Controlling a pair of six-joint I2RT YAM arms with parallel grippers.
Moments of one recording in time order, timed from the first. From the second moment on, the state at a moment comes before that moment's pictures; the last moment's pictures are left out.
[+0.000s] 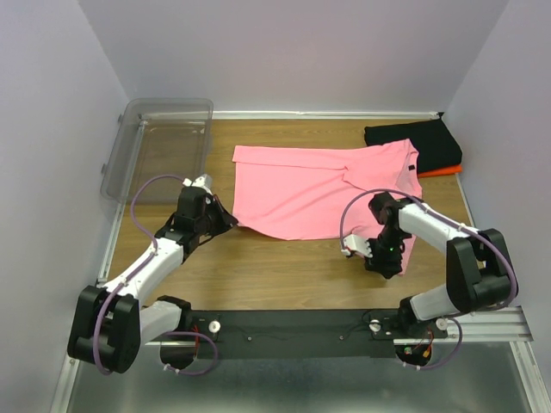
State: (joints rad) left arm -0.28 1.11 0.53 -0.07 0.21 -0.67; right arm 0.25 1.45 0.76 -1.07 -0.22 -1.36
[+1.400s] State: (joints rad) left arm -0.25 1.09 0.53 -0.06 0.24 -0.64; right arm 0.27 1.30 0.76 -1.02 -0.01 -1.08
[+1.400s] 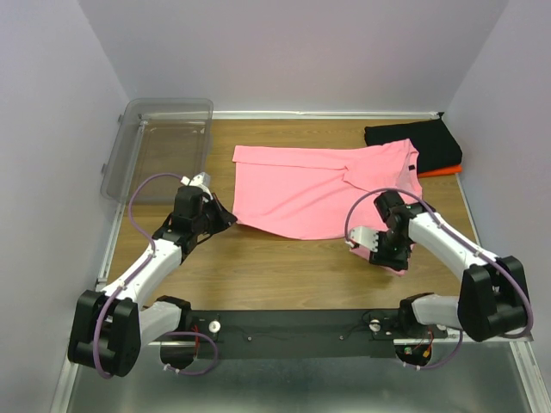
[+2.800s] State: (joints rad) left arm -0.24 1.09 0.53 -0.05 0.29 -0.63; right arm 0.25 1.26 0.86 -1.04 -0.01 -1.10
